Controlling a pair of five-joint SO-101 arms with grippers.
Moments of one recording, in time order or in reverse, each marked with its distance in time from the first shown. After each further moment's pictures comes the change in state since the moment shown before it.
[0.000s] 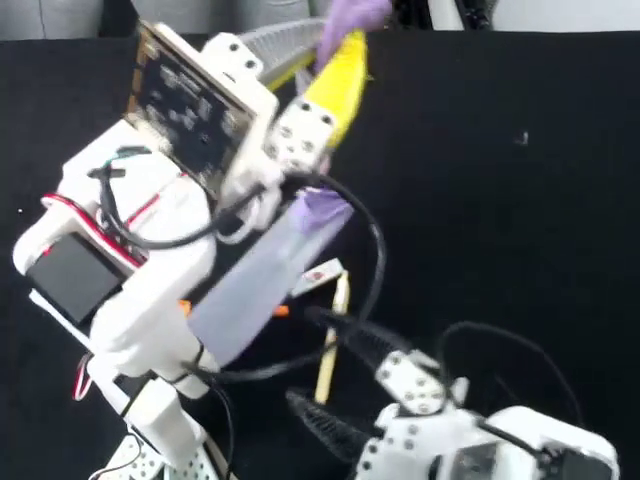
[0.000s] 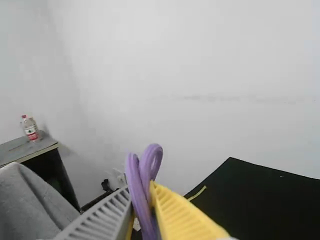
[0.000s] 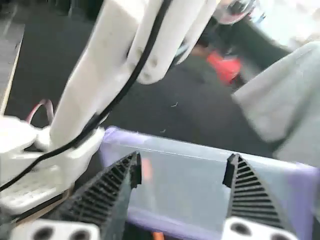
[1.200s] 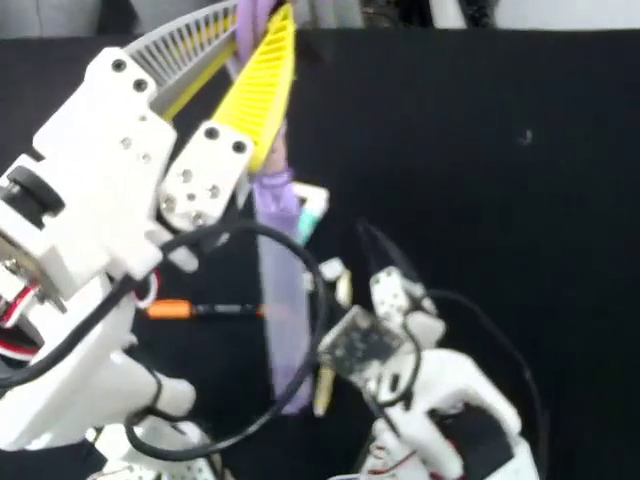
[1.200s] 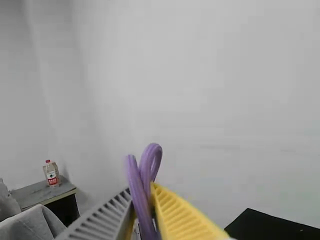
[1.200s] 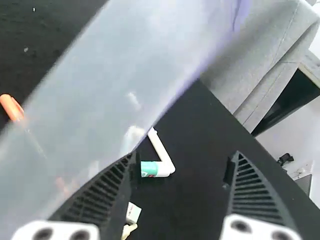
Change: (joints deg) left arm -1.2 -9.0 0.0 -3.3 0.0; right arm 35.0 -1.3 27.2 -20.4 7.8
